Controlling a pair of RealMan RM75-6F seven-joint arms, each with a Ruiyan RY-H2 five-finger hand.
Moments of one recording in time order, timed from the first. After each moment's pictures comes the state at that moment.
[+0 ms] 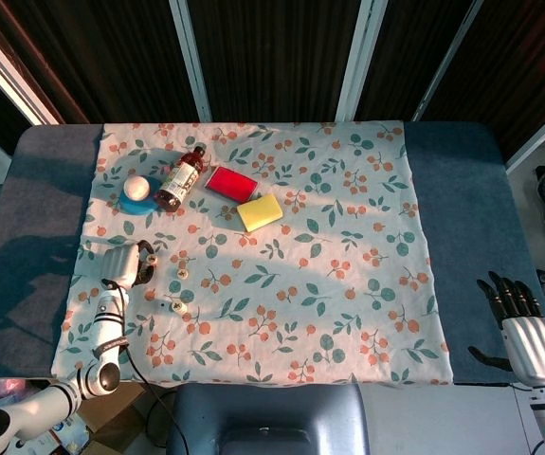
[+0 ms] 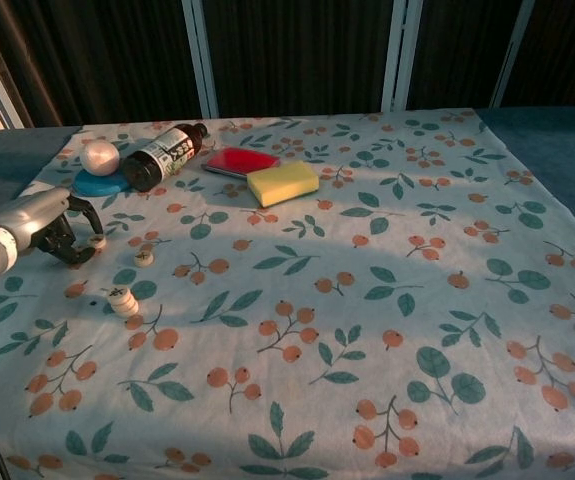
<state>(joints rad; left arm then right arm) -0.67 -1.81 -0.30 -0.89 0.94 0.90 0.21 0.06 -1.10 0.01 -1.60 -1.55 1.47 -0.05</state>
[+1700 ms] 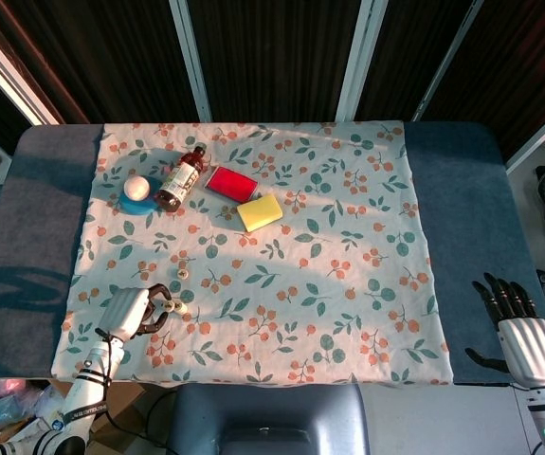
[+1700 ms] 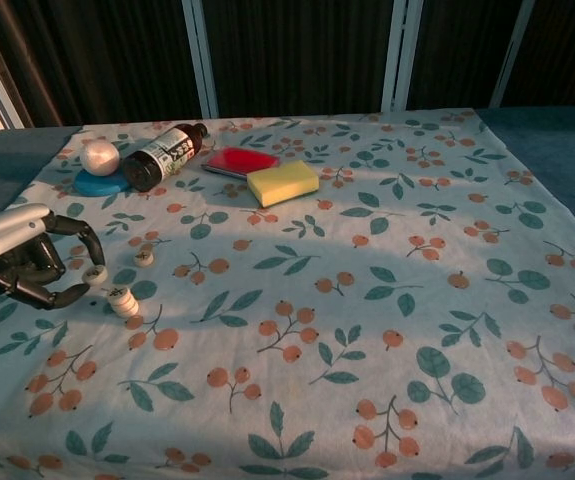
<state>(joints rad) -0.46 -1.50 -0.11 -1.60 1.16 1.13 0.22 0.06 -1.10 0.00 -1.60 -1.57 1.46 -0.05</state>
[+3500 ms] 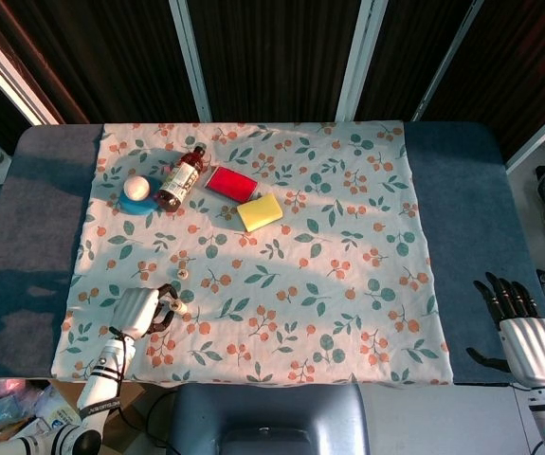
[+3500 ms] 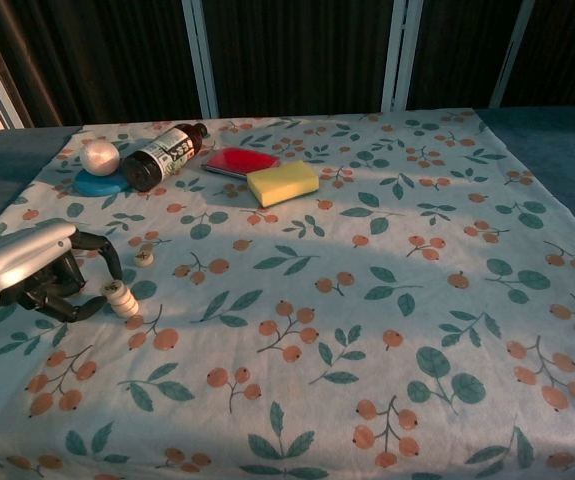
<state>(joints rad) -0.48 -1.61 -0.12 -1.47 1.16 1.12 0.28 0.06 -1.10 0.01 -1.60 -1.57 1.47 -0.05</state>
